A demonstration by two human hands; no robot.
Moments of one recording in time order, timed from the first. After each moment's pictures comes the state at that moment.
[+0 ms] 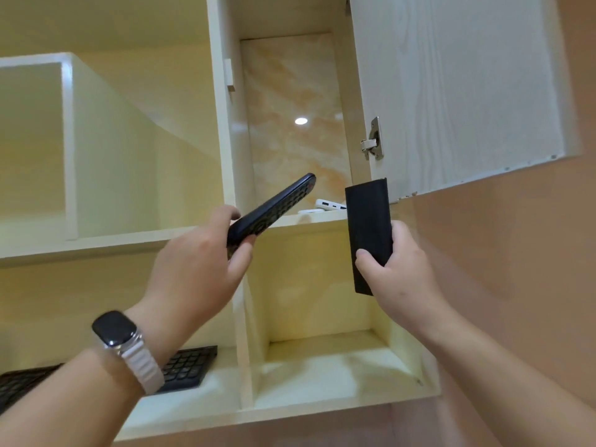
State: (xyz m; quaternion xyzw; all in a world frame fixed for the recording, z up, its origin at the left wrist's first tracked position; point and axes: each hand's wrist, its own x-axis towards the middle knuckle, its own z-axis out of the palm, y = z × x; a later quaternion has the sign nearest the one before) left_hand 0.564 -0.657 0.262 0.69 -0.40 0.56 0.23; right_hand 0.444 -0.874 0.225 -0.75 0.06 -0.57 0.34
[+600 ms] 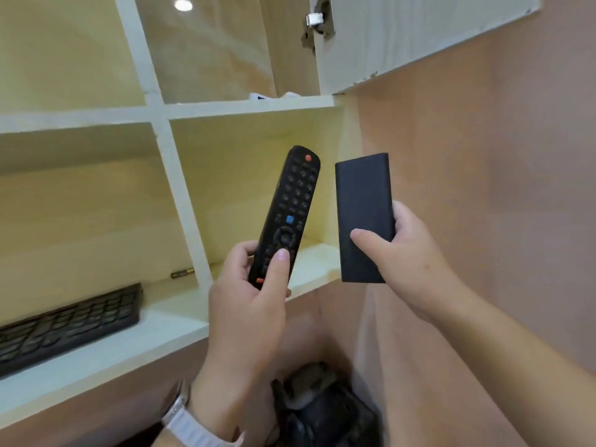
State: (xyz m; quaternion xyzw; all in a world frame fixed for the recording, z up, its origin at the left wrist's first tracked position) left_hand 0.548 -0.691 0.115 0.59 -0.48 0.07 0.64; right_hand 0.406 -0.812 0.130 -0.68 0.20 -0.54 0.46
